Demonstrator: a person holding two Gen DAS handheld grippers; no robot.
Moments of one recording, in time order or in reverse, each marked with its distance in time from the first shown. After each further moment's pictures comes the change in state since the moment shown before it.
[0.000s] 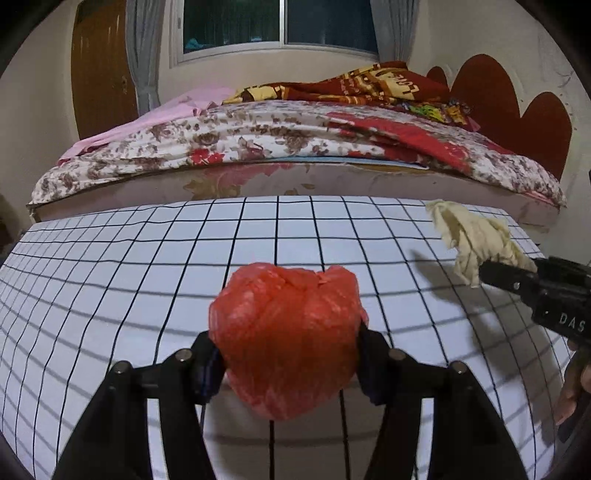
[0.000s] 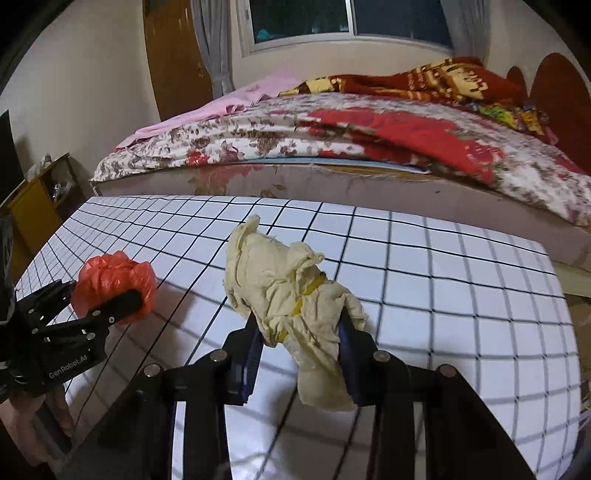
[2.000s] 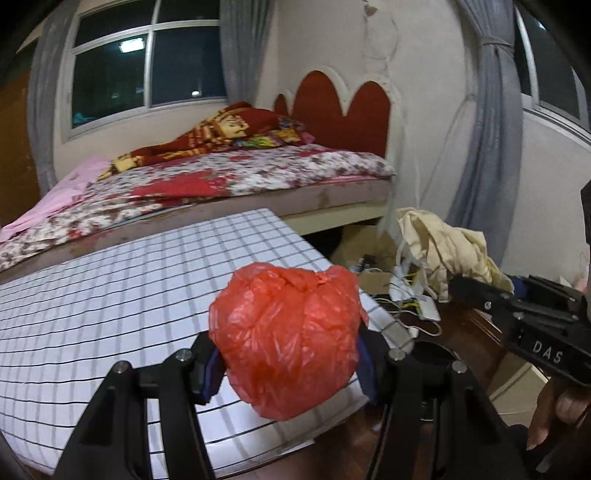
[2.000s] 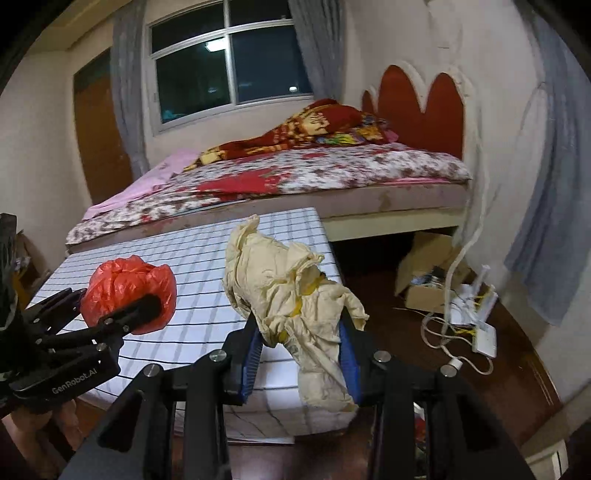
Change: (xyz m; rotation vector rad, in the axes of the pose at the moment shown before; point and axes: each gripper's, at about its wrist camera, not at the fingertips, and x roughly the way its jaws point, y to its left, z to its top) left arm -0.248 -0.241 -0.104 0.253 -0.149 -0.381; right arm -0.384 -0.070 -0.229 0.272 -0.226 -0.335
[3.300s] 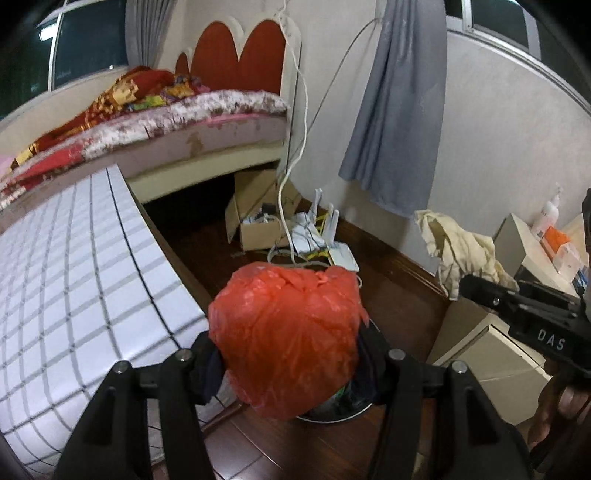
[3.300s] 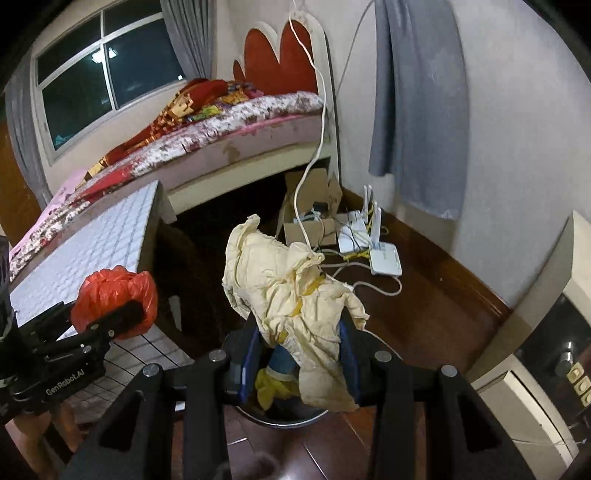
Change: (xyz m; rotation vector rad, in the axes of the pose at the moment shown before) left arm 0.096 -0.184 -0.054 0.113 0.184 -0.263; right arm -0.037 -0.215 -0.110 0.277 0.125 -0.280
